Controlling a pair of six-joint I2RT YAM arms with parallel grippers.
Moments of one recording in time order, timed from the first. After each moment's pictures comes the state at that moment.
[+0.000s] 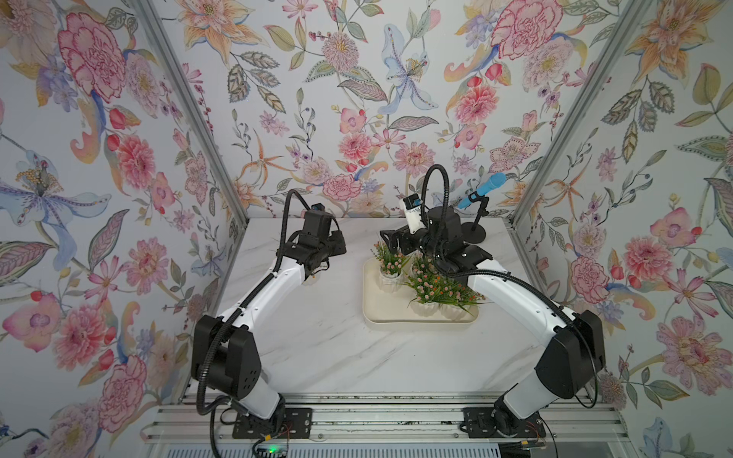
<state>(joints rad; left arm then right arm) -0.33 1.55 1.34 -0.45 -0.05 -0.47 0.62 1.66 1.48 -0.14 -0.07 0.03</state>
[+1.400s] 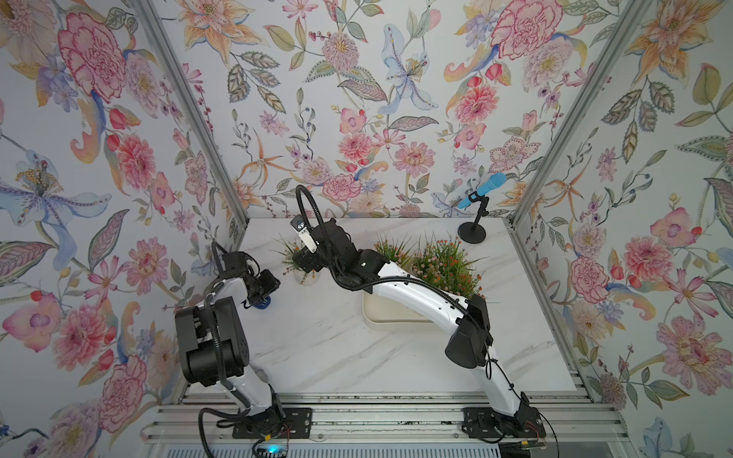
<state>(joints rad) 0.31 1.68 1.00 -0.33 0.41 -0.31 1.06 2.24 2.29 -0.41 0.36 -0.19</state>
